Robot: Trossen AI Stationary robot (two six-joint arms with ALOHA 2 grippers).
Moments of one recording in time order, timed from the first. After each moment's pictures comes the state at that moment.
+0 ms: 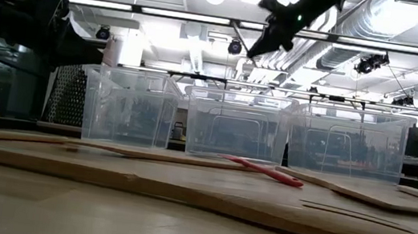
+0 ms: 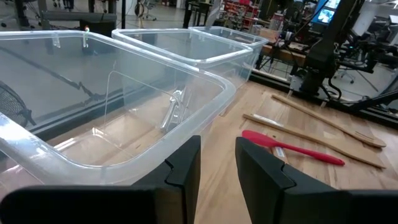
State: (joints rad) left arm 0.44 0.10 0.05 -0.01 0.01 -0.19; right arm -0.51 1.53 1.35 -0.40 0.07 -0.69
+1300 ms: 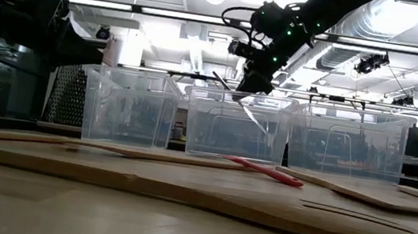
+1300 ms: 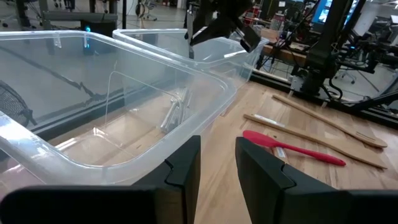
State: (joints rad) left arm 0.44 0.10 0.05 -0.01 0.00 -0.19; right arm -0.55 1.77 1.35 -0.31 0.08 -0.67
